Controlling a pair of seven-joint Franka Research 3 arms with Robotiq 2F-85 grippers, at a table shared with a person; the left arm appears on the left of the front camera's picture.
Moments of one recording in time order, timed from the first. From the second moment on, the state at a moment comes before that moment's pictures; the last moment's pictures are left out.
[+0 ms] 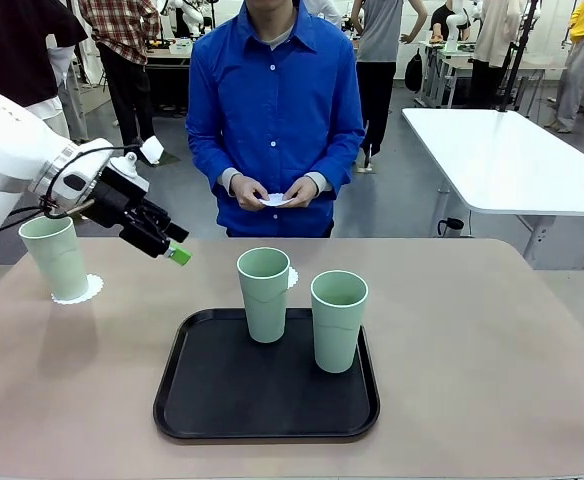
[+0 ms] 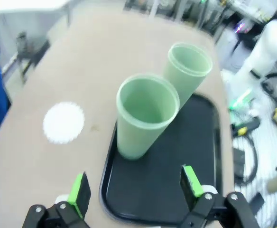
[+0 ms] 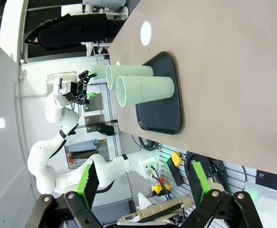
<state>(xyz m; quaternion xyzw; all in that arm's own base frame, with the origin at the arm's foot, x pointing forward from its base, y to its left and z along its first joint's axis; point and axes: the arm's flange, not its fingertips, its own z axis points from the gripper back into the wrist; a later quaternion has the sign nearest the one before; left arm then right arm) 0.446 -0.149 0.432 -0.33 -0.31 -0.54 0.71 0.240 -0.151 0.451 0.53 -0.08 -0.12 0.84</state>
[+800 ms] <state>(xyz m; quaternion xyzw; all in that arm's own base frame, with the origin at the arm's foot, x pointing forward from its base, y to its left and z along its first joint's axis) 0.450 -0.159 0.319 -0.41 -0.43 -0.56 0.57 0.240 -0.151 0.451 0.53 -0.08 -0.12 0.84</state>
